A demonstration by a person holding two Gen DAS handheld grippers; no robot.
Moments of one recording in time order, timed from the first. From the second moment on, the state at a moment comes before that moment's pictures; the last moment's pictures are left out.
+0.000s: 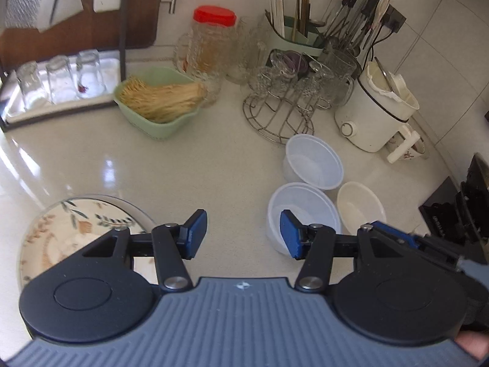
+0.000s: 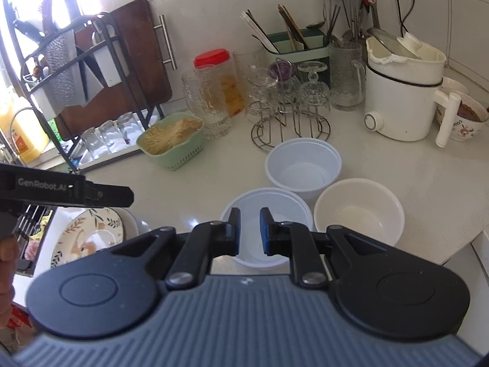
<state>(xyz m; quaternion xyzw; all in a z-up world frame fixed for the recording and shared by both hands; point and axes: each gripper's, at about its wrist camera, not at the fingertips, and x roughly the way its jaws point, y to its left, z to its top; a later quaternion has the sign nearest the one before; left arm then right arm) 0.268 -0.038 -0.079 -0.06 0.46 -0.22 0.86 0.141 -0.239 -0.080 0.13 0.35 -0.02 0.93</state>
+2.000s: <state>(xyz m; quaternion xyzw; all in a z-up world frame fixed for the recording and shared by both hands) 0.297 -0.054 -0.154 -0.09 0.55 -0.21 0.80 0.175 -0.249 -0.155 0.24 0.41 0.04 0.88</state>
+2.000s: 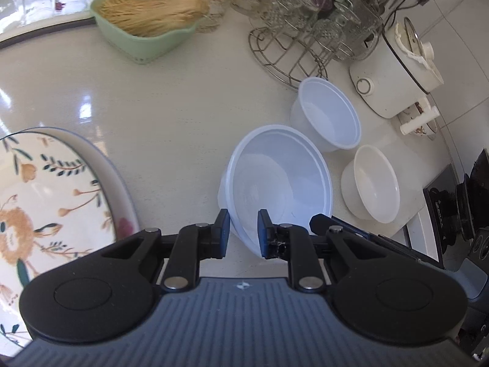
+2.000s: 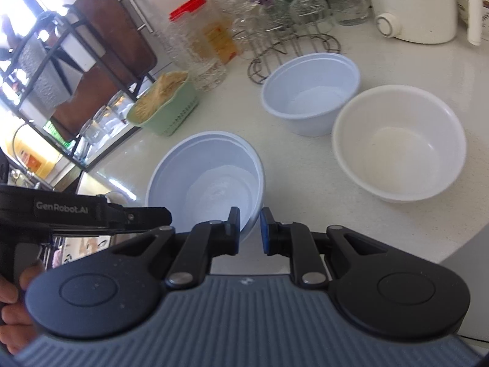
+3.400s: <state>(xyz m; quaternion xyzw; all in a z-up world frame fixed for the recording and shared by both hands) 0.293 -0.027 -0.120 -0.05 0.52 -0.16 0.84 0.177 -0.218 -0.105 0.14 0.37 0.03 0.92</state>
